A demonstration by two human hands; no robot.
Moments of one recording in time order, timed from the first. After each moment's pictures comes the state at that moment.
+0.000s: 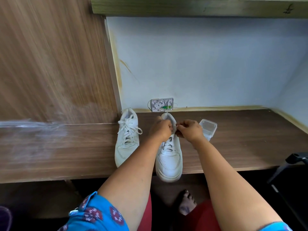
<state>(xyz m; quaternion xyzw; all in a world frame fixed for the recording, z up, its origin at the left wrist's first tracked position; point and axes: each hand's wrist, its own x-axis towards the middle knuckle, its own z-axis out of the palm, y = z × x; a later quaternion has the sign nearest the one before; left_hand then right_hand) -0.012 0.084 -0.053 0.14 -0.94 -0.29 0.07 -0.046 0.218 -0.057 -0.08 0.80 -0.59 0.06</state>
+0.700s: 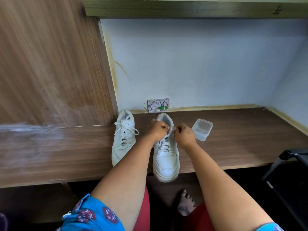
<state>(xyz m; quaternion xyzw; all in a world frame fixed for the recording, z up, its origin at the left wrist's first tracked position) -0.008 0.083 -0.054 0.14 -0.91 -0.39 0.07 -0.036 0.215 -0.074 -0.09 0.90 -0.43 0.00</state>
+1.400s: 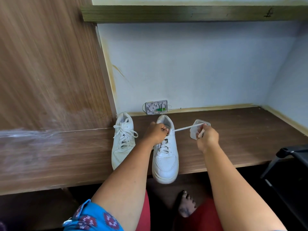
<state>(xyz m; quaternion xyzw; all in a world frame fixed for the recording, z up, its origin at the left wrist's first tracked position) -0.003 0.082 -0.051 0.12 -0.93 -0.34 0.03 -0.046 0.266 -0.050 0.22 0.47 -0.86 0.03</state>
